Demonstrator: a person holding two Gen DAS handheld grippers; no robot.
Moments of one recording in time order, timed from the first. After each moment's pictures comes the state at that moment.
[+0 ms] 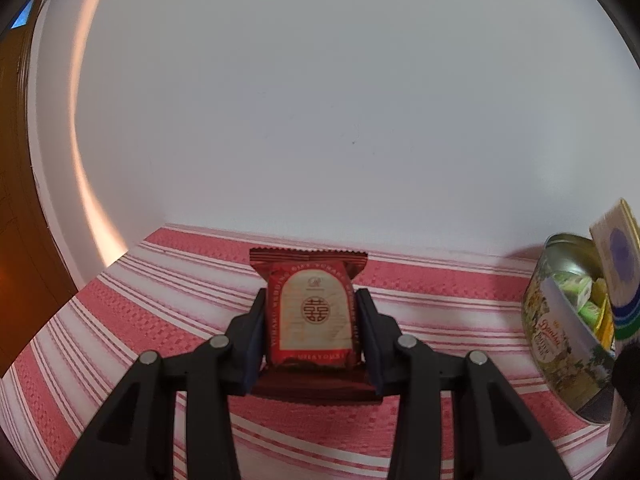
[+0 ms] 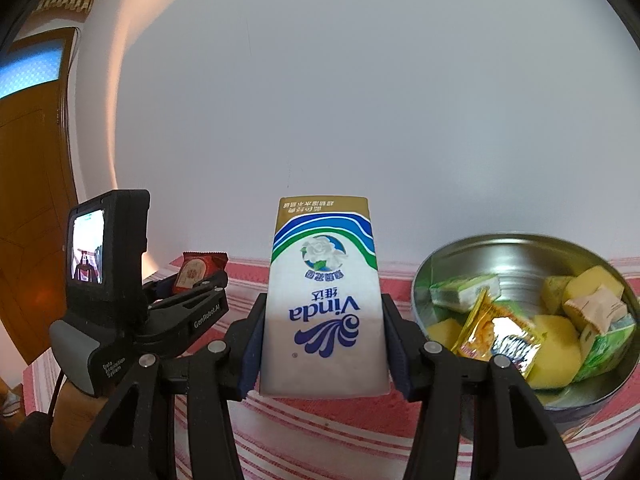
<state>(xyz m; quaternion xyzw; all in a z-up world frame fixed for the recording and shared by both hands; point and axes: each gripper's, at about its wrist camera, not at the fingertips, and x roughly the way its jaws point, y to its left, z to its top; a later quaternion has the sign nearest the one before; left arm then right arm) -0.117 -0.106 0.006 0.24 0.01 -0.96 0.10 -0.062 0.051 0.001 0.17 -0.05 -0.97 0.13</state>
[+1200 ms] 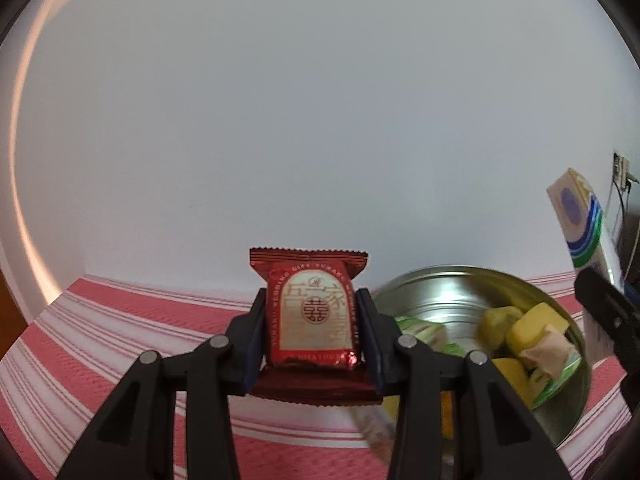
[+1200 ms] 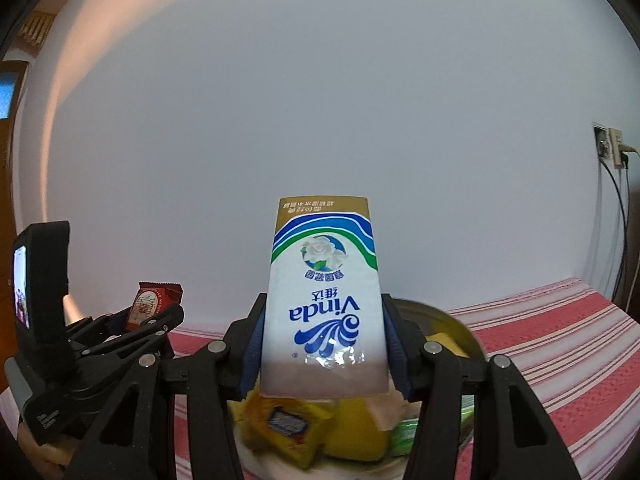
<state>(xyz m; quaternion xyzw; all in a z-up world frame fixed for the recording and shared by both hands) -0.118 0.040 0.047 0.20 0.00 -0.98 -0.01 -0.054 0.200 0.027 0.11 -0.07 -0.99 -0.01</state>
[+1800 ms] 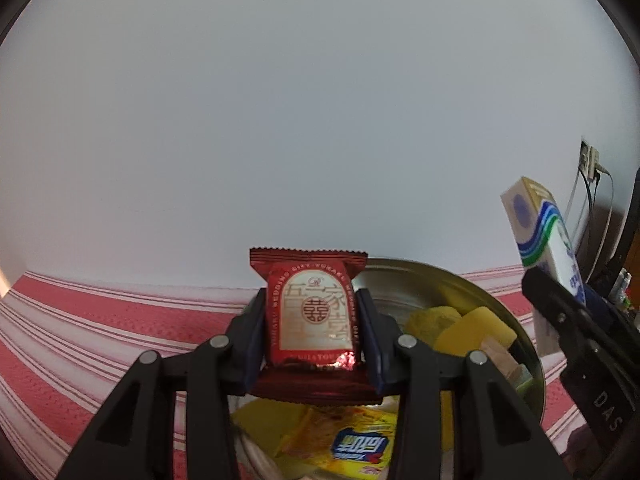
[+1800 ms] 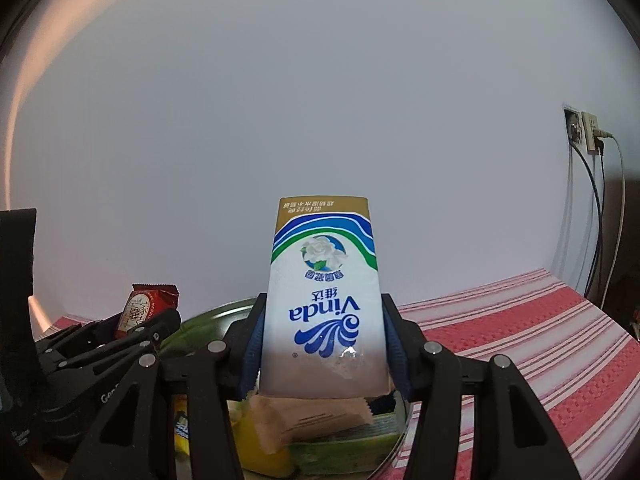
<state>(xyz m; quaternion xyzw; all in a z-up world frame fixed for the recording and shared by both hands) -0.141 0.108 0.035 0.23 0.01 -0.97 -0.09 -0.076 0.249 0.009 0.14 -0.08 -0.99 -0.06</state>
